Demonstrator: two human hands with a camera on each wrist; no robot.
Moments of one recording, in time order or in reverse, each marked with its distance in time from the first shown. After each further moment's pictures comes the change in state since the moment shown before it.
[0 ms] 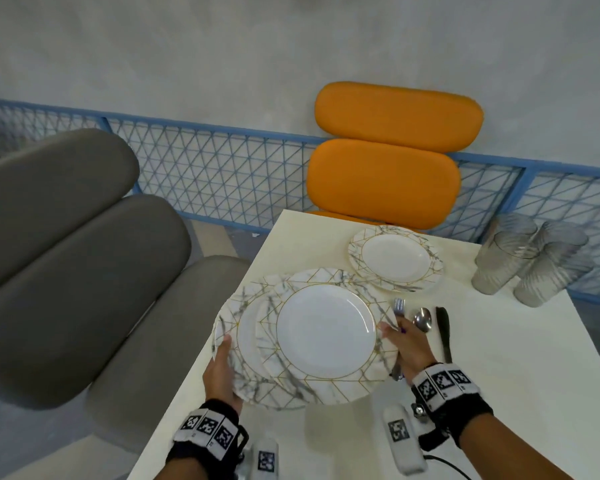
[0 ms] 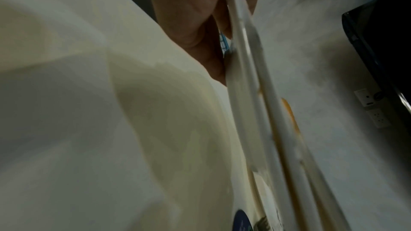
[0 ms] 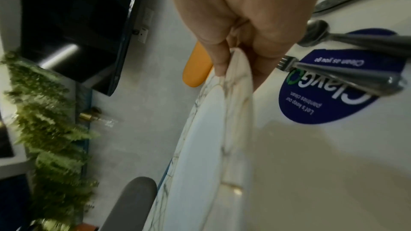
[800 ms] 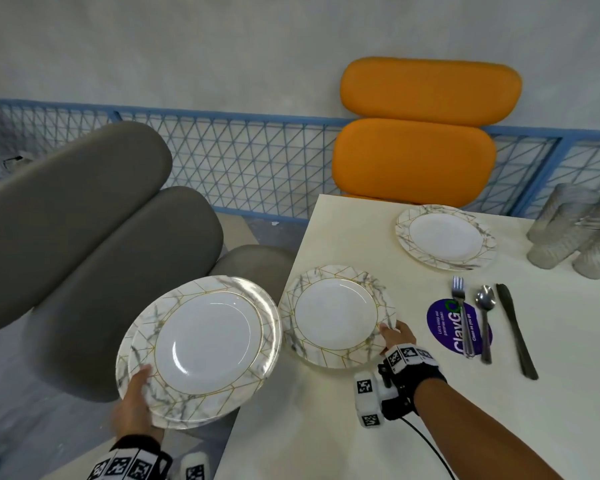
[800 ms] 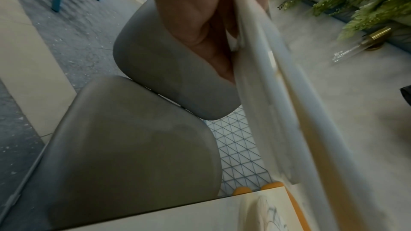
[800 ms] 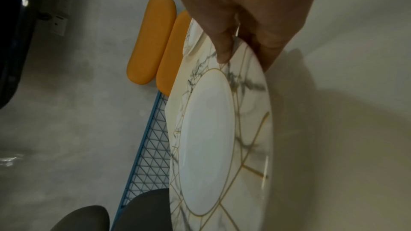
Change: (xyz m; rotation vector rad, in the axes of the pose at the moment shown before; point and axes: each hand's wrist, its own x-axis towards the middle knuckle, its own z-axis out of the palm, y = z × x) left_hand 0.056 0.124 -0.208 -0.003 0.242 0.148; right_hand -0.002 0.061 0.140 -0.220 0.220 0.223
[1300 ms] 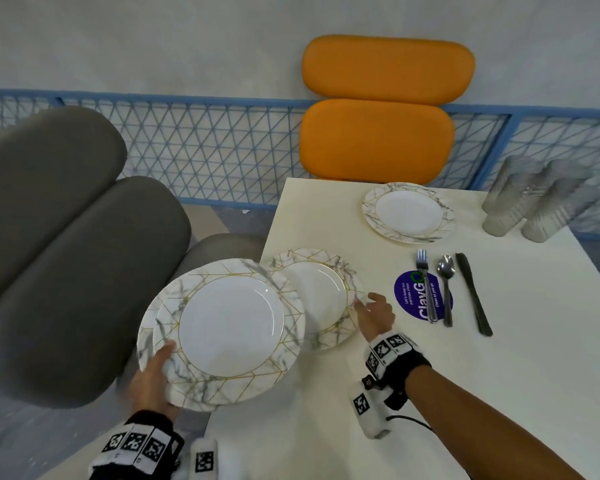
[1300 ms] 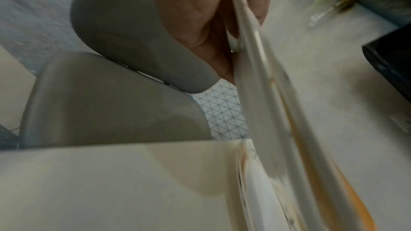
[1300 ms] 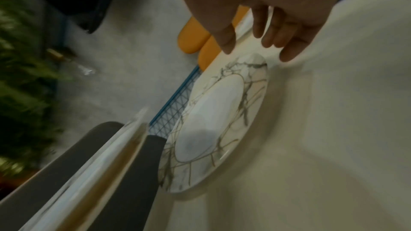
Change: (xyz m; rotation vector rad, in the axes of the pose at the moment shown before) left_hand -0.024 -0.018 0.047 0.147 -0.238 -0.067; right_hand -0.020 0.004 -0.008 -0.154 0.117 -0.209
